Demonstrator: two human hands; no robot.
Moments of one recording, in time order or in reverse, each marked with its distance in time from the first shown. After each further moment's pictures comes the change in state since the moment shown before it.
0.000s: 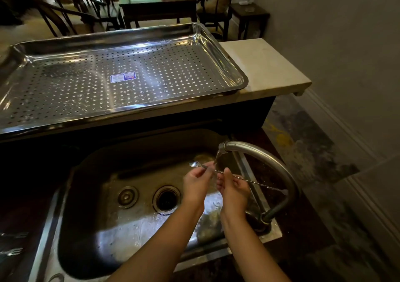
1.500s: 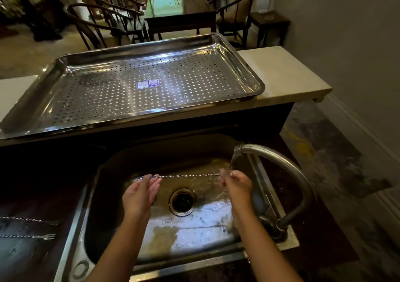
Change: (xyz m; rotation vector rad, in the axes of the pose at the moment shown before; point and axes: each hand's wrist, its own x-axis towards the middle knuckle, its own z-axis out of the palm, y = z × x) left_hand 0.001 0.023 -0.150 -0.309 0.355 0.130; right_hand 0.009 0.001 0.015 -0.336 -0.265 -0.015
